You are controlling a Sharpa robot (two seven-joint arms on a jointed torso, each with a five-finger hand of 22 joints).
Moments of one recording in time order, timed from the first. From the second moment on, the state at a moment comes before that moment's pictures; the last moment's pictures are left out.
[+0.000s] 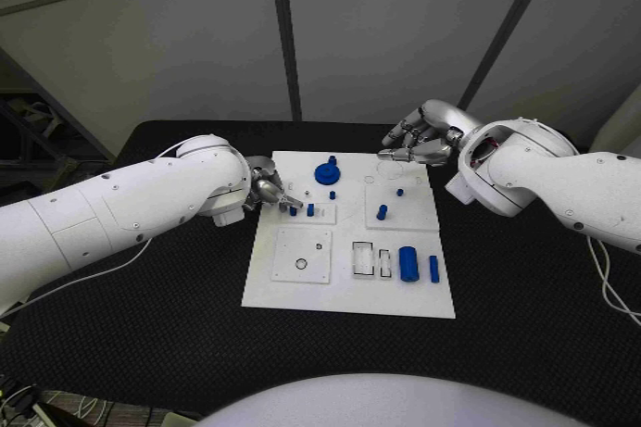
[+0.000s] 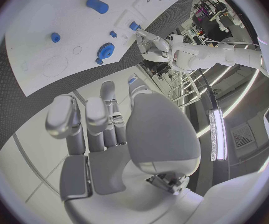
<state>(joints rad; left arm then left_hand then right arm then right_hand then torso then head) 1.23 -0.62 0.01 1.27 -1.08 0.13 -0.54 1.09 -0.18 0.35 0.26 0.05 1.16 0.01 0.25 0.96 1.46 -0.05 0.80 1.31 1.47 -0.11 1.51 1.31 0.10 1.29 0.01 1.22 1.18 1.24 -0.85 0.06 1.55 -1.15 -0.32 -0.22 1.34 -0.14 0.07 0.29 0.17 0.99 0.11 0.07 0.19 1.21 0.03 0.68 0.81 1.46 -0.04 1.10 1.05 0.08 1.38 0.07 1.21 1.23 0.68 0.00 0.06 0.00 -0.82</state>
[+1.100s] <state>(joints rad) 1.23 -0.66 0.08 1.29 -1.02 -0.01 -0.46 1.23 -0.19 0.36 0.23 0.05 1.07 0.05 0.15 0.90 1.39 -0.02 0.23 1.09 1.44 -0.08 1.30 1.19 0.13 1.08 0.03 0.95 0.92 1.24 -0.85 0.06 1.54 -1.15 -0.32 -0.22 1.34 -0.14 0.07 0.29 0.17 0.99 0.11 0.07 0.19 1.21 0.03 0.68 0.81 1.46 -0.04 1.10 1.05 0.08 1.38 0.07 1.21 1.23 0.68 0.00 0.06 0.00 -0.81</state>
